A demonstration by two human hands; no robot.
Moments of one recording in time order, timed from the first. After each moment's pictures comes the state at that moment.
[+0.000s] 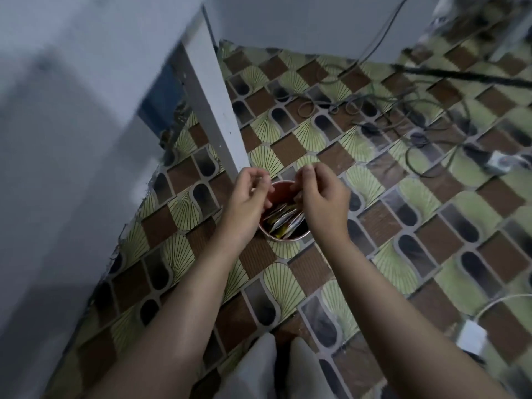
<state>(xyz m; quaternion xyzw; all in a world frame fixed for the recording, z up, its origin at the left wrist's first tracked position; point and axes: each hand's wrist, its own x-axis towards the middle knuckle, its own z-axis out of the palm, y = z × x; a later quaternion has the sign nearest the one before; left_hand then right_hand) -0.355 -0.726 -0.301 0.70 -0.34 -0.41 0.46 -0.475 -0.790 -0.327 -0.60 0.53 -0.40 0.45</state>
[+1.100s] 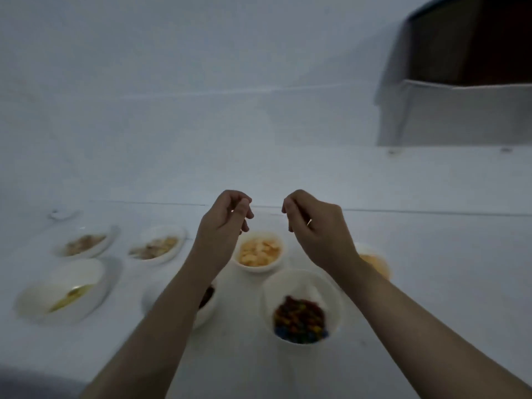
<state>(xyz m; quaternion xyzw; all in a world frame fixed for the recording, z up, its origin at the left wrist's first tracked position) -0.255 -0.020 0.155 0.79 -0.02 0.27 0.55 -0.210 -0.195 0.152 -0.79 -0.32 -0.24 0.46</state>
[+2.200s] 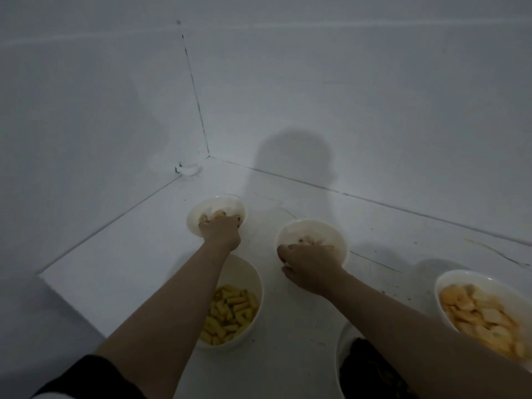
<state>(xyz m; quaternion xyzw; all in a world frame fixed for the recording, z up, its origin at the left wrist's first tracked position) -0.172 0.462 0.008 0.93 0.36 -0.10 0.01 -0.125 0.248 0.009 -0.84 -0.54 -0.02 0.01</state>
